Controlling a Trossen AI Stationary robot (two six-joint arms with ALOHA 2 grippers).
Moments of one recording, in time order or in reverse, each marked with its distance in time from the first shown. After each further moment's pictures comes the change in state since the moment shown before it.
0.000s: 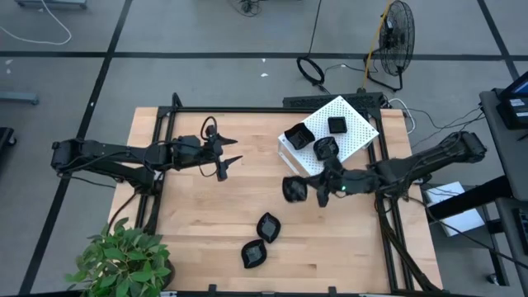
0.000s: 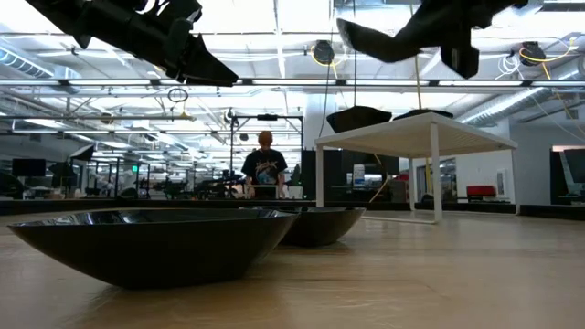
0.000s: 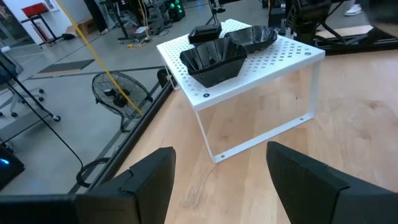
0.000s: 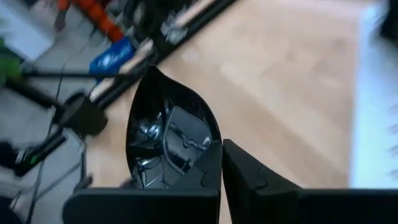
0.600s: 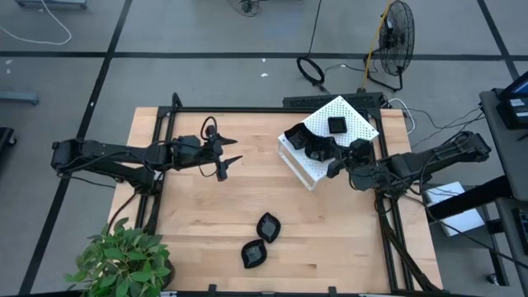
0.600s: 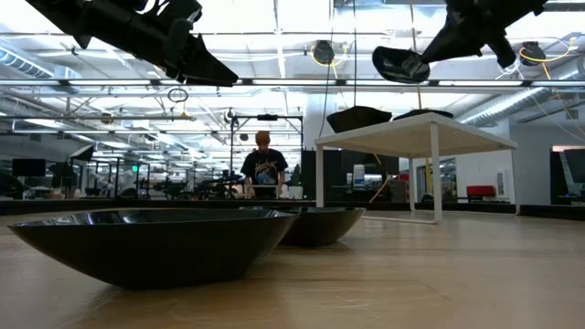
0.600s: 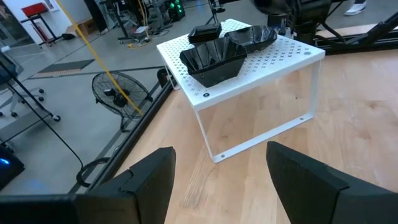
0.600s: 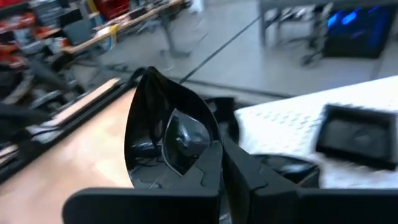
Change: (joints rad) left arm 0.000 0.000 0.000 -0.001 0.000 0.000; right arm -0.001 -0.163 0.000 -0.334 0.608 0.077
